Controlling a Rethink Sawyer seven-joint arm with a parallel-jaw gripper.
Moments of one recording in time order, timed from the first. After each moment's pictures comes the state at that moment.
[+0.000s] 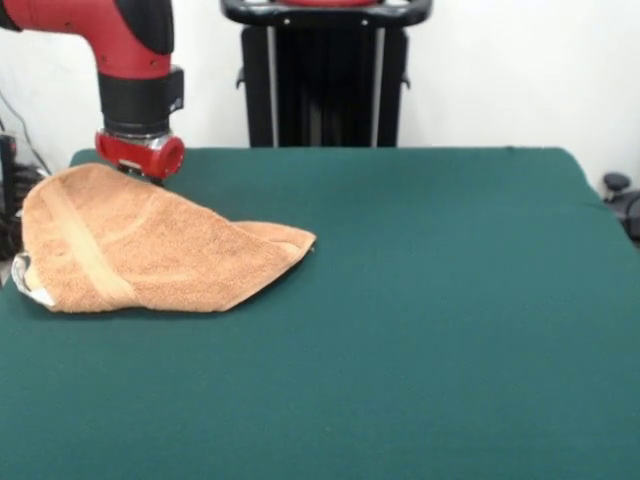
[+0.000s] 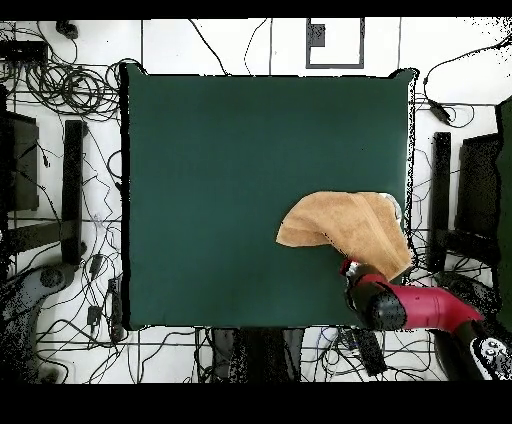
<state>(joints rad) -0.87 -0.51 0.21 1.81 -0.88 0.23 2.29</state>
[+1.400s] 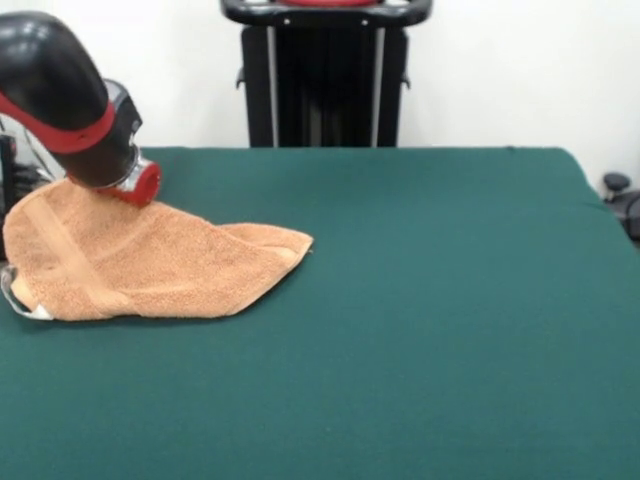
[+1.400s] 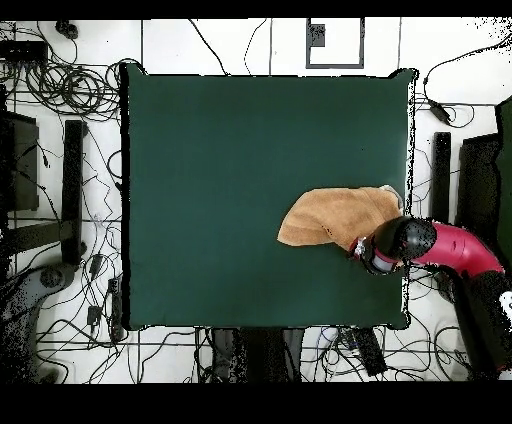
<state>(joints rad) -0.97 -0.36 0.47 1.48 -0.73 1.08 2.03</state>
